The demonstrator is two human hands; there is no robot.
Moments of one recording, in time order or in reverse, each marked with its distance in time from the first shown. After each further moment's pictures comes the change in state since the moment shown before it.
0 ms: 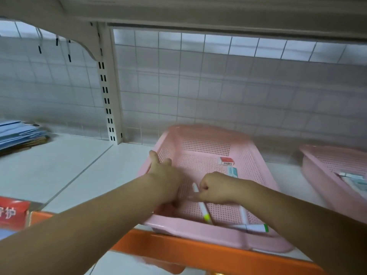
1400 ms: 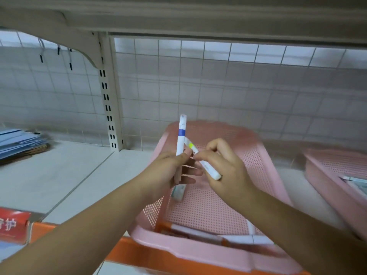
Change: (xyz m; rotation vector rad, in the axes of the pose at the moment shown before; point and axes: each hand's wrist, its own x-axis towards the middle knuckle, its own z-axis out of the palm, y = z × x) left_hand -0.014 -0.020 -0.007 -2.237 0.232 0.212; right_hand -0.010 -0.013 -0.009 0.174 1.212 -0.721
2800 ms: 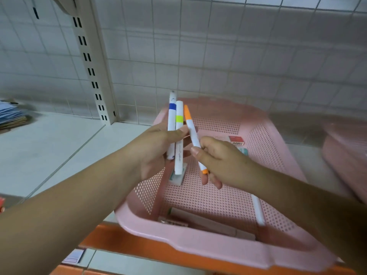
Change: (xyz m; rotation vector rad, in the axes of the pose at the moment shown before) left_hand 0.025 -0.008 -0.020 -0.073 0.045 -0.090; right_hand 0.006 0.001 0.006 0.301 -0.699 0.874
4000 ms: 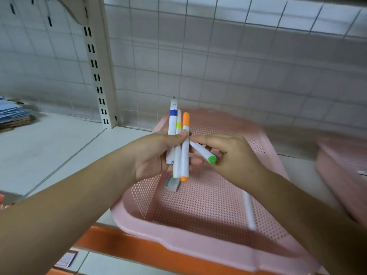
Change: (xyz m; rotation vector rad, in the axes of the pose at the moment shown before) left_hand -0.004 0.007 0.006 -0.104 -0.075 -0.107; right_hand 0.006 0.015 -0.021 -0.344 0.389 -0.569
